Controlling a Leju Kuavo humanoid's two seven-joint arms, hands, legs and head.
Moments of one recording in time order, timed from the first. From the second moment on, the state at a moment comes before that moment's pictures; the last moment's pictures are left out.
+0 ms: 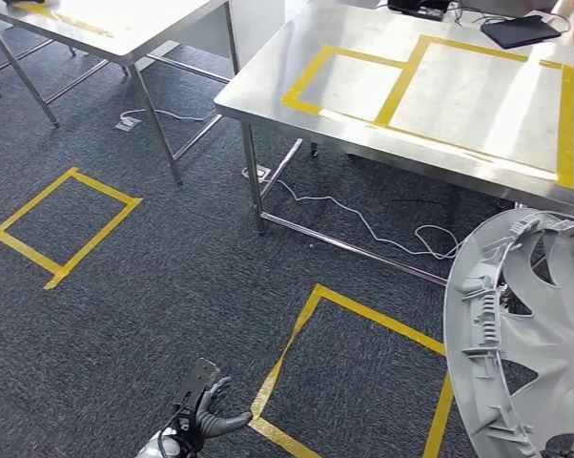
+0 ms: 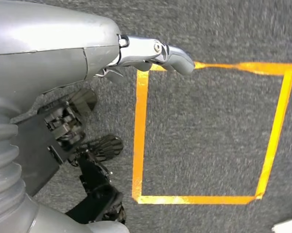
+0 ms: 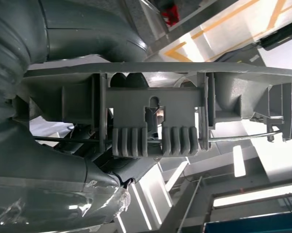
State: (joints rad) left arm -0.12 -0.18 -0.14 -0.31 -0.18 -0.03 -0.26; right arm 0.91 0.23 0.11 -2.36 1.57 -0.65 -0.32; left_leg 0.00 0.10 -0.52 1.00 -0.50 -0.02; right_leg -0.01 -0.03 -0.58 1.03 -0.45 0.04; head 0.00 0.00
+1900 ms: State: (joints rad) left arm -0.10 -0.17 -0.21 -0.36 -0.13 -0.05 -0.22; right arm 0.95 0.20 0.10 -2.36 1.57 -0.54 -0.27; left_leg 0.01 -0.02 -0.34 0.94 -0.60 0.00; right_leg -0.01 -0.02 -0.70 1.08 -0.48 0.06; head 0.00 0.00
